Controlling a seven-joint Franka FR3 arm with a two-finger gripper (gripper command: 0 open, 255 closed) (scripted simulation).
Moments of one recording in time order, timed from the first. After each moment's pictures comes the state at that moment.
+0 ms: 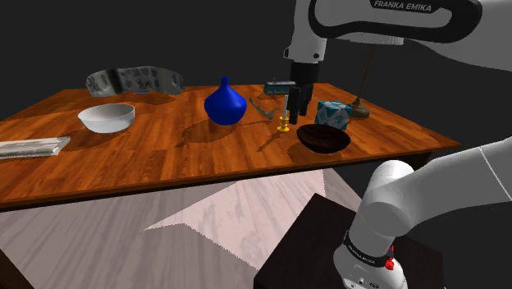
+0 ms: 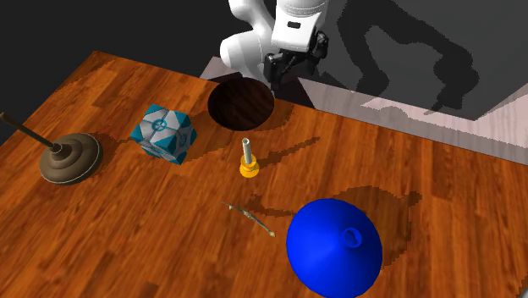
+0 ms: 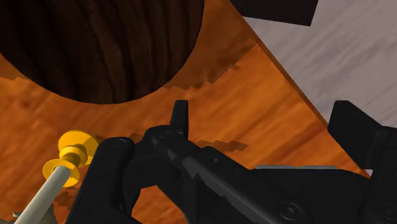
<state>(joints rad) 0.00 -0.77 -0.03 -2.27 0.04 1.45 -0.16</state>
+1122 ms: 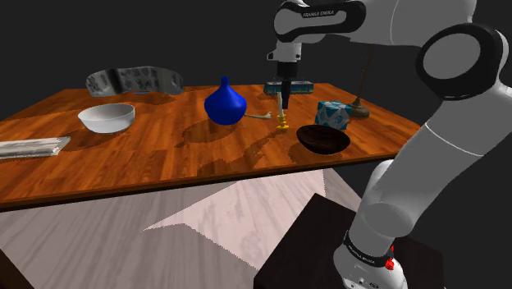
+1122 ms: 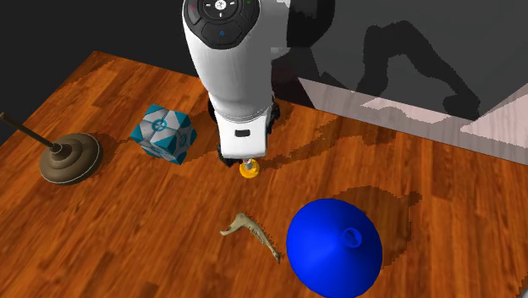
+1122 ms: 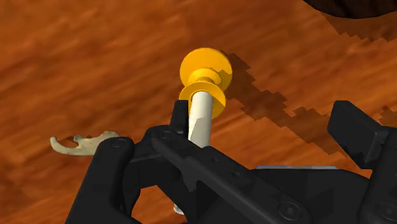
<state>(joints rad) 0.04 -0.27 -0.35 -1.91 -0.04 1.53 -0.77</state>
